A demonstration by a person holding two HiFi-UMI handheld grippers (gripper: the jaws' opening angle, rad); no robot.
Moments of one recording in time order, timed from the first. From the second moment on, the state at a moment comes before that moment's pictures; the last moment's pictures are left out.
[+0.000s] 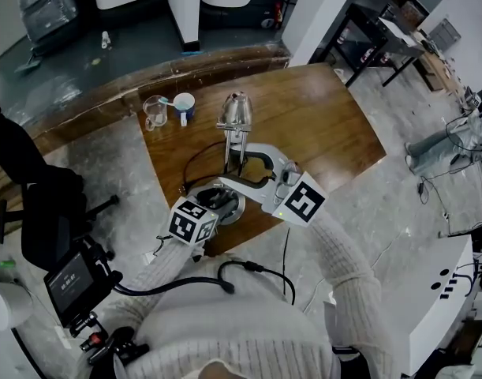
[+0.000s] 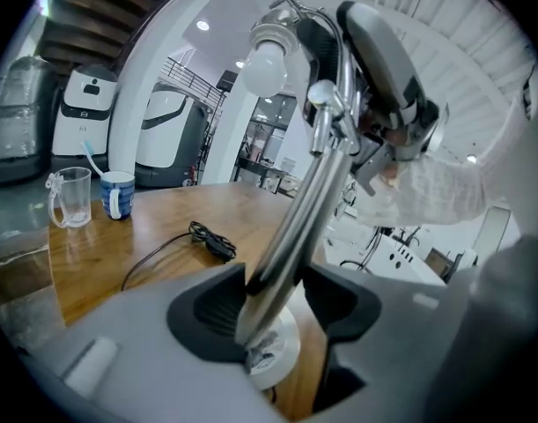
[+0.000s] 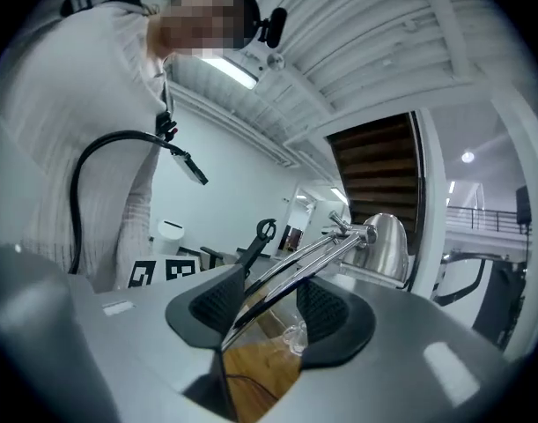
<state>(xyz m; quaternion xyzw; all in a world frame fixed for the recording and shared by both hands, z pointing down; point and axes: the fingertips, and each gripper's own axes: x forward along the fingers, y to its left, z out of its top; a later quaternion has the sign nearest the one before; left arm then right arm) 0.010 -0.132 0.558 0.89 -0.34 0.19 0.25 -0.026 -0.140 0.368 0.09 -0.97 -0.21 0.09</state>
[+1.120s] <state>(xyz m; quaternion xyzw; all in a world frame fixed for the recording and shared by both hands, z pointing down) 0.006 -0.129 0.546 0.89 -0.33 0.18 0.26 0.012 -0.161 0.336 0.22 -0.97 -0.07 -0.04</state>
